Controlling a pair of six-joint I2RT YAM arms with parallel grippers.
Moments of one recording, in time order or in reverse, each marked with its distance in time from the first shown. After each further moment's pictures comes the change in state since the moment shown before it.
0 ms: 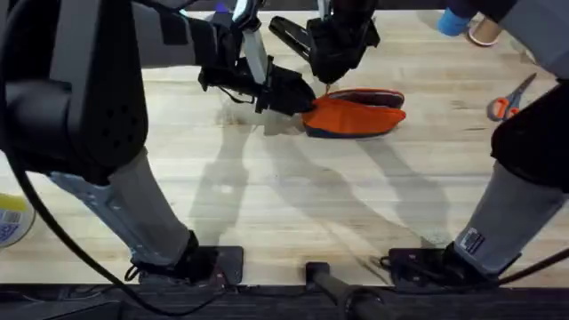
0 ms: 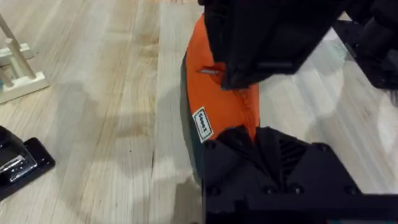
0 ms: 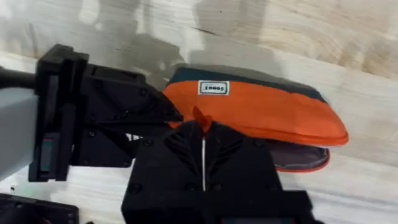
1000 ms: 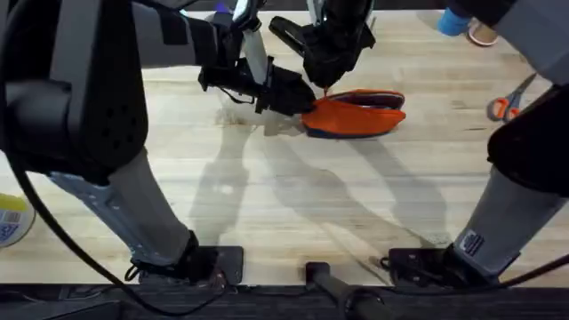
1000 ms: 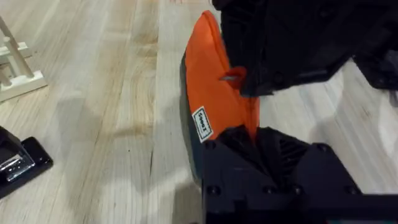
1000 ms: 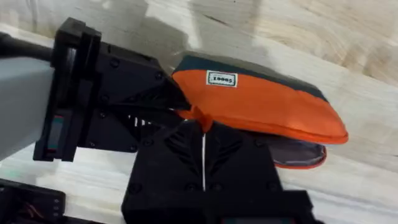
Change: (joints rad) left arm 0.000 0.000 0.000 -0.006 0.000 0.000; right arm 0.045 0.000 0.015 -0.038 0.013 -0.061
